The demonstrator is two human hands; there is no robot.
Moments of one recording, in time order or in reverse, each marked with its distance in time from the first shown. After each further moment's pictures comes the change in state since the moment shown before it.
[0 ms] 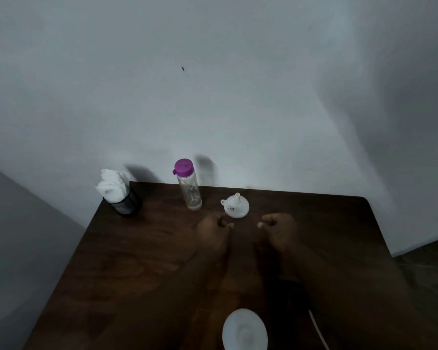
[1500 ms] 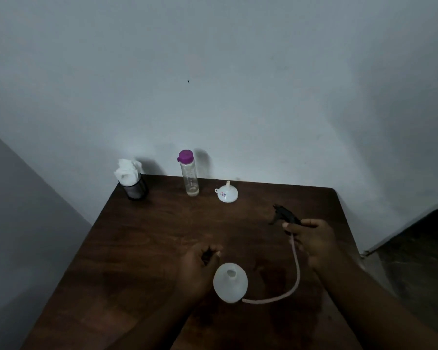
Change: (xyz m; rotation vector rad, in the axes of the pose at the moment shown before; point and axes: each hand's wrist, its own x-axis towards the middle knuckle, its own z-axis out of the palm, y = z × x) left_hand -0.208 -0.022 -0.042 -0.211 0.041 0.151; right_hand -0.168 0.016 -0.119 0.696 0.126 0.339
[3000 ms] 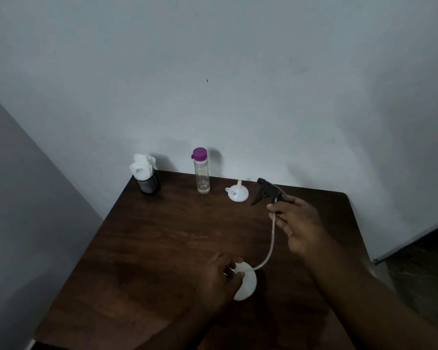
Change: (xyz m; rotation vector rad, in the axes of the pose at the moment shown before) left_hand -0.027 -0.021 0.022 0.068 -0.038 0.147; right_hand -0.053 -0.052 0.061 0.271 -0.195 -0.027
